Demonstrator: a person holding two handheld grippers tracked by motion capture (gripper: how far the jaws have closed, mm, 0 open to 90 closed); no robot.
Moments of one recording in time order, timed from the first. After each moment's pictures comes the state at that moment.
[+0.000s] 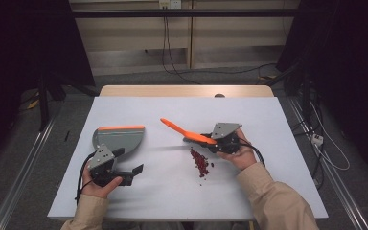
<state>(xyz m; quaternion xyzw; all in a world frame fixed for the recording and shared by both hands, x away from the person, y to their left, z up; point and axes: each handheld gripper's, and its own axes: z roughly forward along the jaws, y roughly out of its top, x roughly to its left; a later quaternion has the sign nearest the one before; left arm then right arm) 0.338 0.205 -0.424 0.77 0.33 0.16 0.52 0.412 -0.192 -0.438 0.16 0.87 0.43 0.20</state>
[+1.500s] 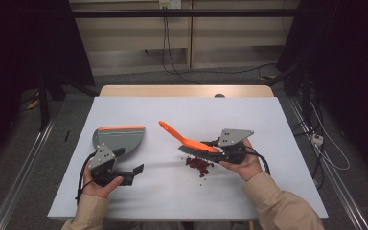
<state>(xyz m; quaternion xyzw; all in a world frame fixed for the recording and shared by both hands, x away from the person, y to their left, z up) 0.339 0.202 -0.425 0.78 0.33 0.16 0.51 0.369 -0.192 -0.415 0.17 0.83 0.50 0.16</state>
